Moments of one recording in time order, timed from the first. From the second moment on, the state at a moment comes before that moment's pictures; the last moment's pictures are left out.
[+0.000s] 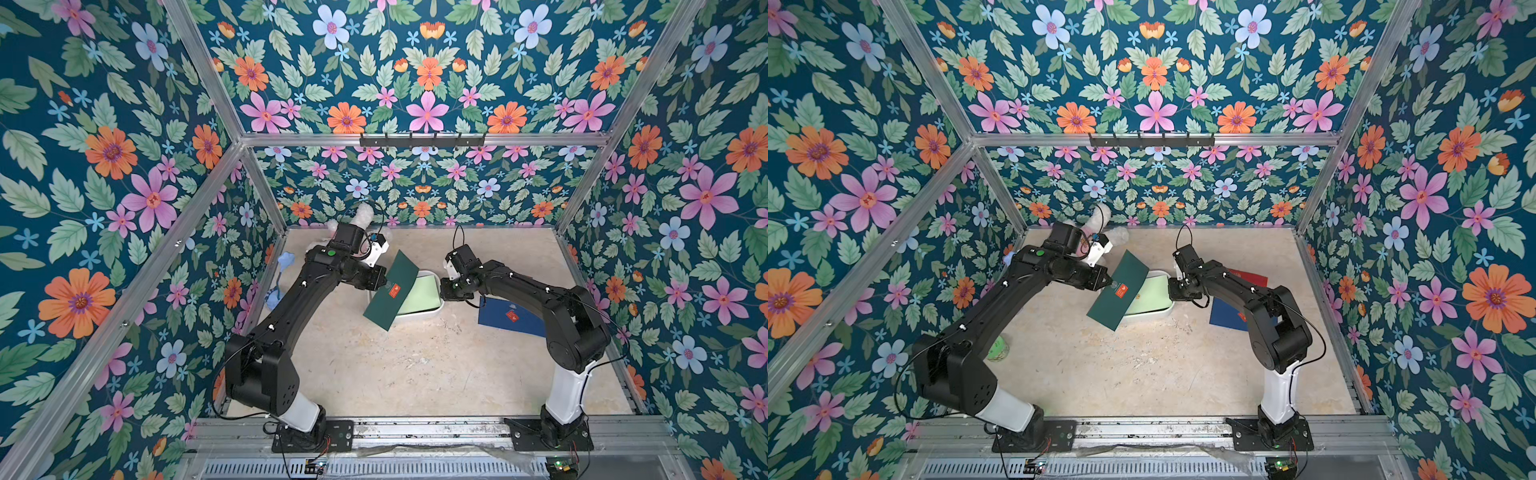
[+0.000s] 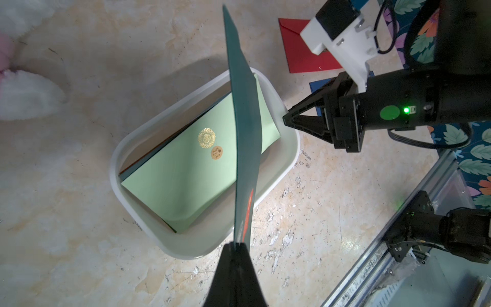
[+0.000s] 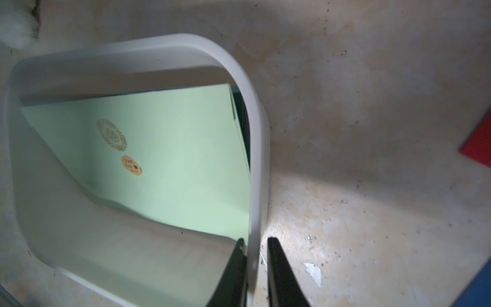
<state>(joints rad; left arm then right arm) -0.36 1.58 1.46 -0.92 0.43 0.05 0.56 1.90 1.36 -0.55 -0.18 0.42</state>
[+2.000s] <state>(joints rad) -0.53 2.05 1.80 -1.20 0.21 0.43 0.62 1.82 1.34 -0.70 -0.13 0.31</state>
